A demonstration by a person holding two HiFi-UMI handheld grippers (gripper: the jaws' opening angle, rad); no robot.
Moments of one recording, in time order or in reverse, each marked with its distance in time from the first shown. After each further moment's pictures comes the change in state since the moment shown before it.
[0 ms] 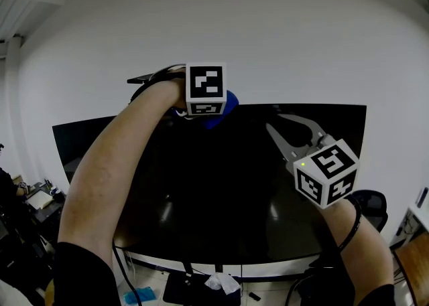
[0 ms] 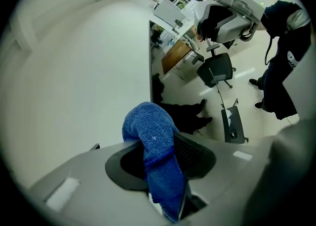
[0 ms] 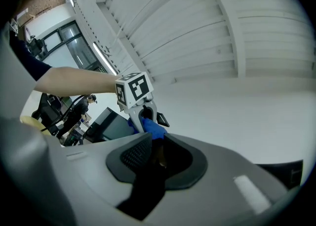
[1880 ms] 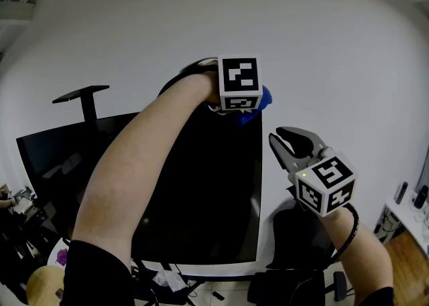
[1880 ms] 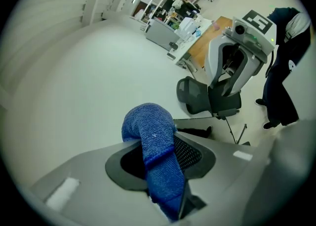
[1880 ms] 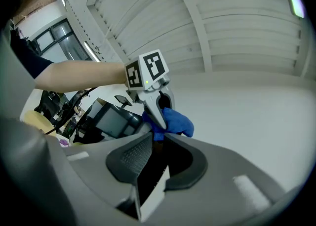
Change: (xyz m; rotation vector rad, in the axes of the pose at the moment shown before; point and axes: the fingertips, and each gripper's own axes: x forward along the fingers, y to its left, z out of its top) left arm 0.041 0.035 0.440 0.108 -0.224 0.002; right arm -0.235 -0.254 -0.098 0.026 0.081 -0.084
